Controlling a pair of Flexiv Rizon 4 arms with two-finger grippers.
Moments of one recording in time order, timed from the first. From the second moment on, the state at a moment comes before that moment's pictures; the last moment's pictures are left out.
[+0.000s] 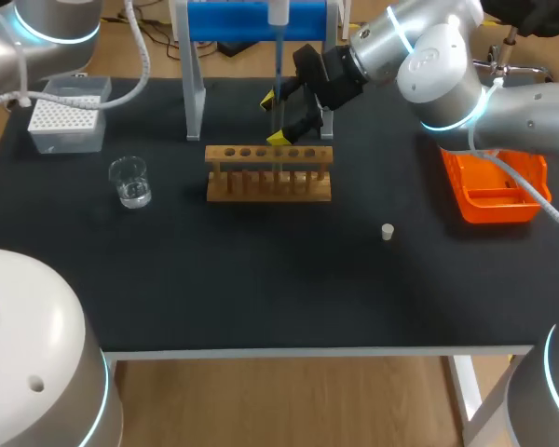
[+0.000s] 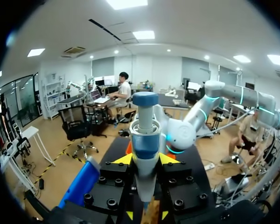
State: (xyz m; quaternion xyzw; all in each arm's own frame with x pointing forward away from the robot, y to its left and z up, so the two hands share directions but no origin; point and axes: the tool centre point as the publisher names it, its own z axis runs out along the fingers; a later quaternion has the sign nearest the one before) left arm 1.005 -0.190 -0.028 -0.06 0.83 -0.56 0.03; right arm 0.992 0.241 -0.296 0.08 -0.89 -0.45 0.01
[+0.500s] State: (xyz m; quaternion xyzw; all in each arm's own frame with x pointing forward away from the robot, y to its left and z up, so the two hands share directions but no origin) left arm 0.990 -0.199 -0.024 -0.05 0.83 -0.55 0.03; right arm 0.992 0.241 -0.296 0.08 -0.89 -0.45 0.01
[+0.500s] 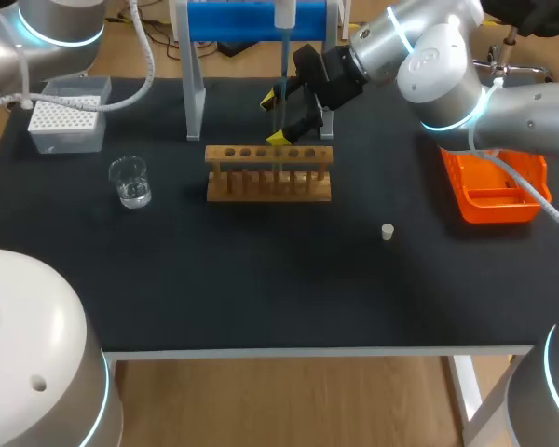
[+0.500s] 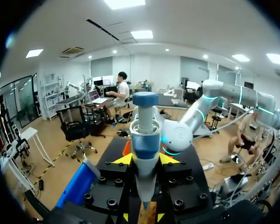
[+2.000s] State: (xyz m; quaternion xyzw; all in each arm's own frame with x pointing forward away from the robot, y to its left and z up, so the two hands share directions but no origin) left arm 0.991 -0.189 -0.047 -0.08 0.83 -0.55 0.06; right arm 0.992 0.241 -0.296 0.08 -0.89 -0.45 0.01
